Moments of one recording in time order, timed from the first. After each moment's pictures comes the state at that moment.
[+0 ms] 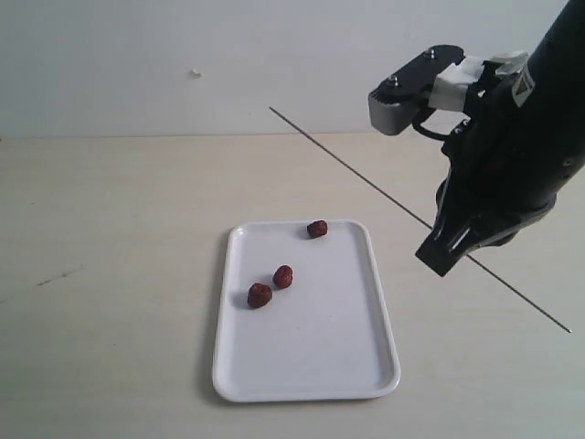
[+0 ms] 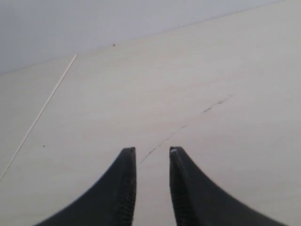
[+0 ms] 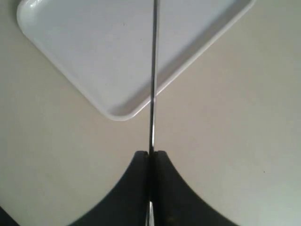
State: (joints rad) left arm -0.03 0.00 0.00 0.37 0.42 -0.10; right arm 0.40 1.41 -1.12 0.06 1.09 -0.29
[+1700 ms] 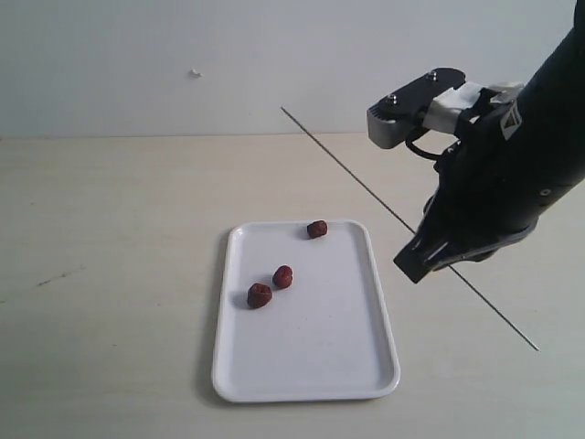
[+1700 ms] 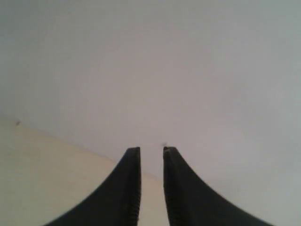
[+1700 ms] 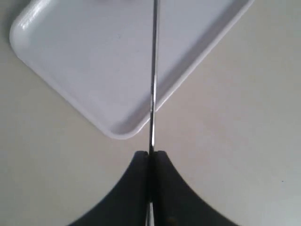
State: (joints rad) left arm -0.03 0.75 -0.58 0.08 -0.02 -0.59; right arm 0.40 1.41 -1.04 0.08 0.96 -0.20
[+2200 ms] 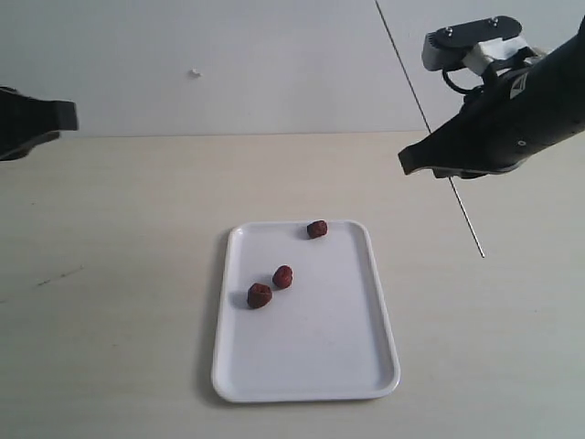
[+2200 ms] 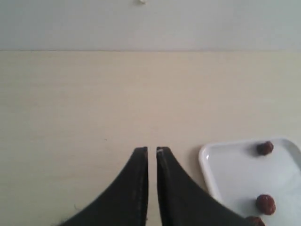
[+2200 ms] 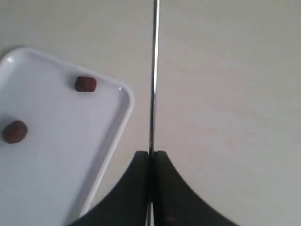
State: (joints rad) left arm -0.32 1.26 -0.80 0.11 0.19 -0.31; right arm 0.16 1.55 -1.04 0.08 0.50 -0.11
